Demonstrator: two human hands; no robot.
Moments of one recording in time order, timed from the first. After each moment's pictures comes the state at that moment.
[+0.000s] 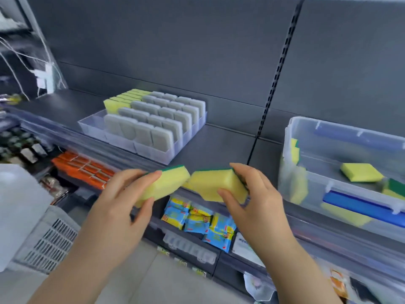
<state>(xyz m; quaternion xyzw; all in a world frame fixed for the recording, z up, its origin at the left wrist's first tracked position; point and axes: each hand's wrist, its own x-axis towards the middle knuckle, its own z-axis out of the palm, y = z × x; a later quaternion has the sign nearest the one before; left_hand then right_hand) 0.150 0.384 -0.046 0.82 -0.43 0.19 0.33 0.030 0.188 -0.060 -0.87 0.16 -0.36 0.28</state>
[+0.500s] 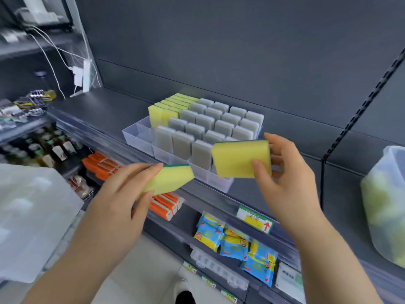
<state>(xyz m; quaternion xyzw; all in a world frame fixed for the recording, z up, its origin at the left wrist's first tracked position) 0.321 0.460 -0.050 0.85 -0.38 0.19 0.30 0.218 0.221 -0.033 -0.84 0.17 -0.35 0.38</state>
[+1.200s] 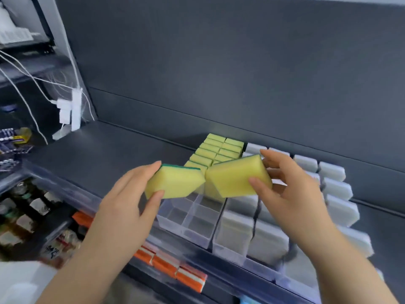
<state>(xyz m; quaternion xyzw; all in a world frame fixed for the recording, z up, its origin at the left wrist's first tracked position) 0.647 0.461 -0.047 0.83 -0.38 0.16 0.38 0.510 0.249 -0.026 -0.85 0.21 -0.31 0.36</state>
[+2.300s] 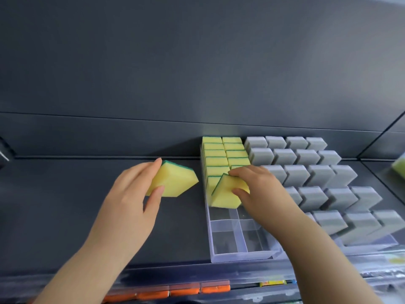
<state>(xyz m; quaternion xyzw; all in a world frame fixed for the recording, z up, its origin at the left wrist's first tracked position) 0.863 0.457 -0.068 0.71 -0.58 0.10 0.39 0.665 0.318 -0.055 -0.89 0.40 -0.16 0.12</state>
